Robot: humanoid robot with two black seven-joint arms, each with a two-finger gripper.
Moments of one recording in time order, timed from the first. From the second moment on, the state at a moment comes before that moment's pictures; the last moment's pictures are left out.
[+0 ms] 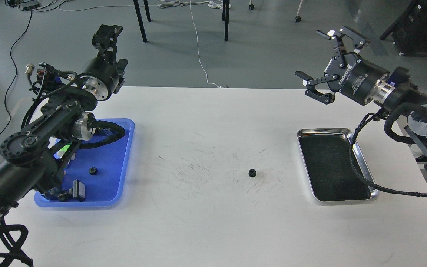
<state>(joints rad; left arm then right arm) -0.69 0.36 -0.92 -1.05 0.58 0.21 -0.04 0.82 -0.61 0.71 1.13 -0.13 0.40 -0.21</state>
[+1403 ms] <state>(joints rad) -0.58 0.53 -0.95 -0.96 0.20 0.11 -0.14 1.46 -0.19 -0.48 1.06 -0.47 0.49 -0.39</state>
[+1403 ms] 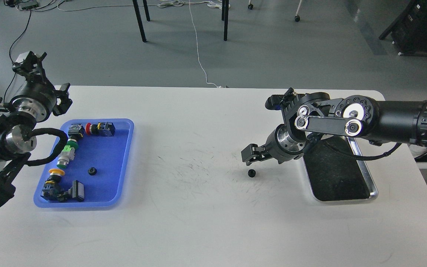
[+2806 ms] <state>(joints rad) -0.57 0.53 -0.95 -0.96 0.20 0.11 -0.18 1.39 0.00 -0.53 0.89 -0.47 0.49 -0.40</state>
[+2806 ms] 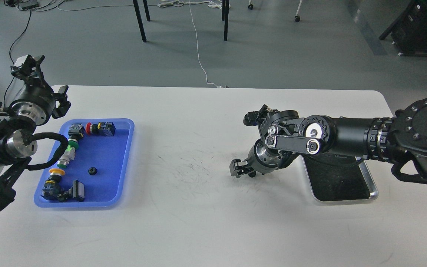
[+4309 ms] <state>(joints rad) -0.57 0.52 -0.95 -0.96 0.20 0.12 -0.18 1.52 -0.81 -0.37 1.17 -0.70 0.49 -0.39</state>
